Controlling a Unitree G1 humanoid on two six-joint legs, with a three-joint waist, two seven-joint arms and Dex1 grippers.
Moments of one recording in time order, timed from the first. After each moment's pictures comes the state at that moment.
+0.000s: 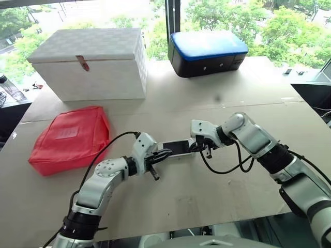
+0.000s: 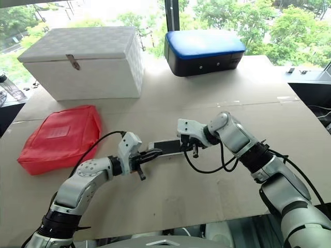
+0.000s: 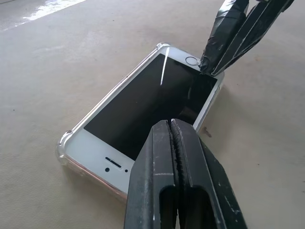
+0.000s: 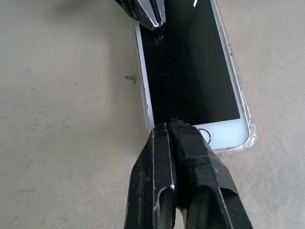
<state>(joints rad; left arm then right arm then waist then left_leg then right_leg) -0.05 0.52 -0.09 -0.23 -0.36 0.49 -0.78 -0.77 -0.45 0.62 0.16 -0.02 0.60 1.22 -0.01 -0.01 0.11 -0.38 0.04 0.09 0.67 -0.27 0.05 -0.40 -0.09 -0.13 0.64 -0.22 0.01</state>
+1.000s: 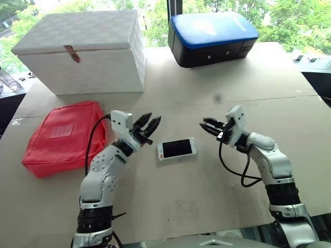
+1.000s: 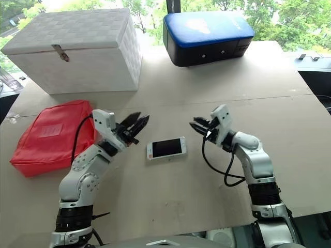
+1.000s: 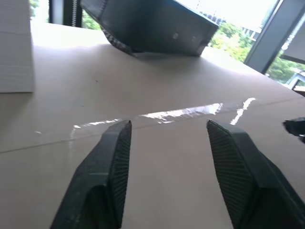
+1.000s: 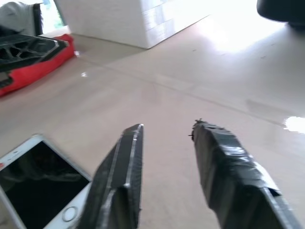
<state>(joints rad) -0.15 0.23 0.23 -0.24 -0.47 0.36 -0.41 -0.30 -0.24 -0.04 -0.15 0.26 0.41 0.71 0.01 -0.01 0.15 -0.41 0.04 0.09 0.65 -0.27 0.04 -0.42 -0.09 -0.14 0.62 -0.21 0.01</state>
